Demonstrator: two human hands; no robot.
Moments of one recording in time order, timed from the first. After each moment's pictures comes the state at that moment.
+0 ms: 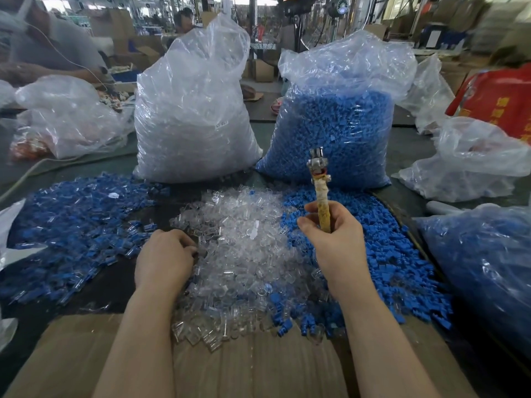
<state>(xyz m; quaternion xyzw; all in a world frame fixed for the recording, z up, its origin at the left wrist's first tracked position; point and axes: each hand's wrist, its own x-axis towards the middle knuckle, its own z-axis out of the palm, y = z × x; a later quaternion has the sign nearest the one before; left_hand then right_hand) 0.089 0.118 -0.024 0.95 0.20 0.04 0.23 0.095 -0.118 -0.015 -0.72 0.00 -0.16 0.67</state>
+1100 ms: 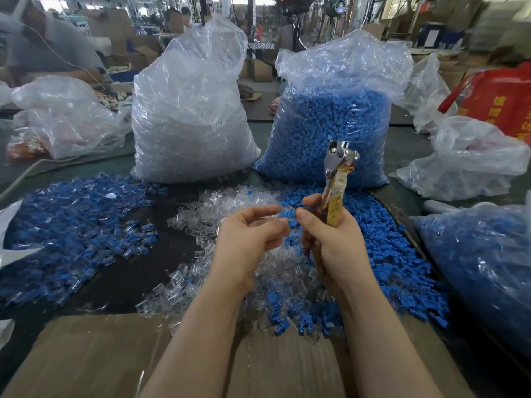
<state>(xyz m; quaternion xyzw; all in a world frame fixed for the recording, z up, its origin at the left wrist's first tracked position) 0.079 0.017 0.012 0.62 0.07 0.00 0.78 0.089 -0.118 -0.007 -0.61 -0.04 -0.08 0.79</state>
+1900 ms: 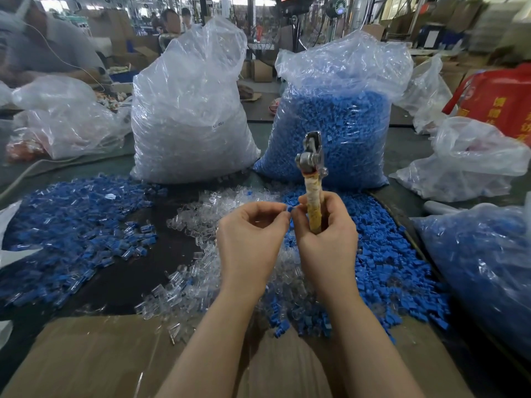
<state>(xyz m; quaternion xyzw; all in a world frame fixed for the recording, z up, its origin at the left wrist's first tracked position) 0.075 0.003 0.010 0.72 0.04 0.20 0.67 0.083 -0.099 -0.006 -0.75 -0.05 -0.27 0.61</state>
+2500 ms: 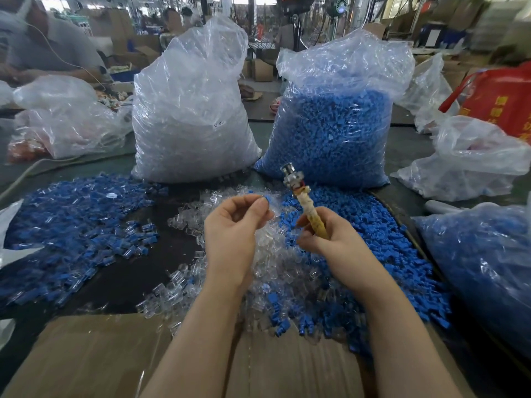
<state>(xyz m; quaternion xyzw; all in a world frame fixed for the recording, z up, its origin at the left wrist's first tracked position) 0.084 0.019 0.006 0.58 0.05 0.18 0.79 0.088 -0.141 -0.003 -0.81 -0.10 0.02 0.58</state>
